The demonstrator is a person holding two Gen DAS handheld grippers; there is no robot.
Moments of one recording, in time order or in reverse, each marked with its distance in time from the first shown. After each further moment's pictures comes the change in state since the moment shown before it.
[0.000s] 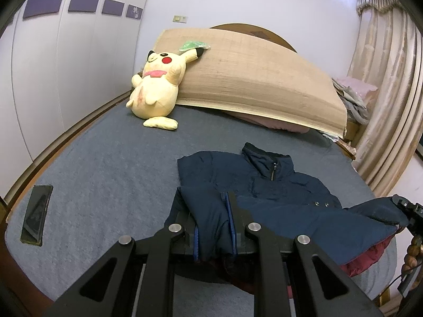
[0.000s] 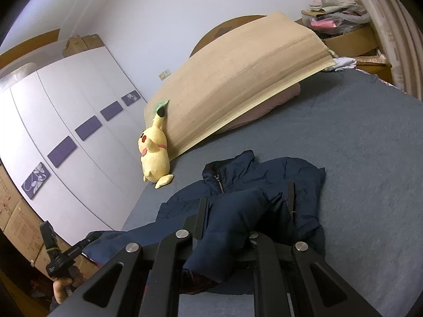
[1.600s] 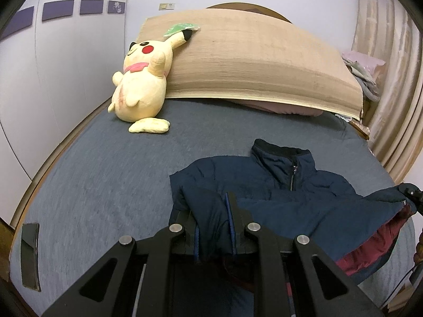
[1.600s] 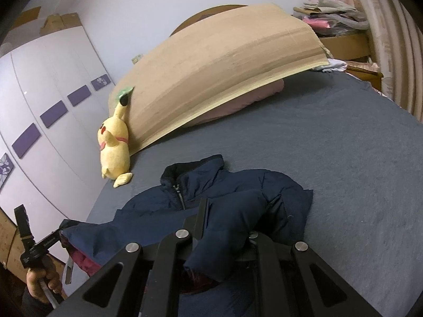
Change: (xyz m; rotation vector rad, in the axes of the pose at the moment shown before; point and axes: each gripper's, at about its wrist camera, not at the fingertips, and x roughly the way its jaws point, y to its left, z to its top) left arm 0.105 -0.021 0.051 0.107 0.095 0.051; right arm 0.094 -0.019 0.042 -0.046 0.066 -0.199
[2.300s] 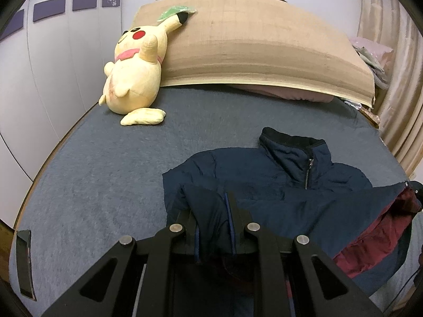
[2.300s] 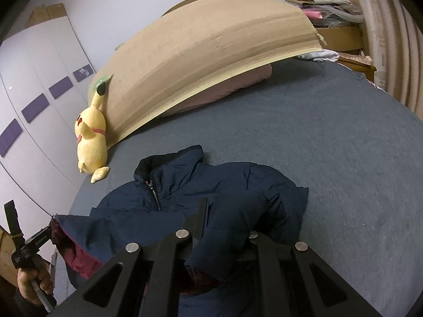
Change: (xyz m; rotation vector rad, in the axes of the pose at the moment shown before) left arm 0.058 -0.009 0.006 0.028 0.069 0.037; right arm 0.052 -0.012 0.002 0.002 0.060 -0.088
